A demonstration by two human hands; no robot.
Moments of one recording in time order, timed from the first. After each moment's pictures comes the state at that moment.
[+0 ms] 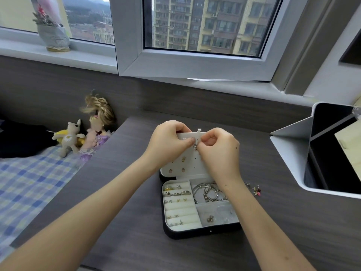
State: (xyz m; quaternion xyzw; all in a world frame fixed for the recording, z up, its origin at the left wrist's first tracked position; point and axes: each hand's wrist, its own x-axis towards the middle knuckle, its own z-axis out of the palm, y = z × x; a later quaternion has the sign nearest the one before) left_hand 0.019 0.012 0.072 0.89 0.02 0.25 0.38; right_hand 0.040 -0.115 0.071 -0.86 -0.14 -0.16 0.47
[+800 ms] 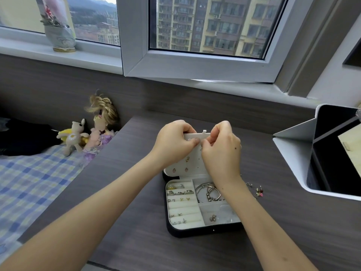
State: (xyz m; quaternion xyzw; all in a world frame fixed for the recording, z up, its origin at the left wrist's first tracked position) left_hand 0.018 0.008 0.075 0.91 0.02 0.23 0.35; right_hand 0.037 -0.112 0.069 -0.85 -0.19 -0.23 0.43
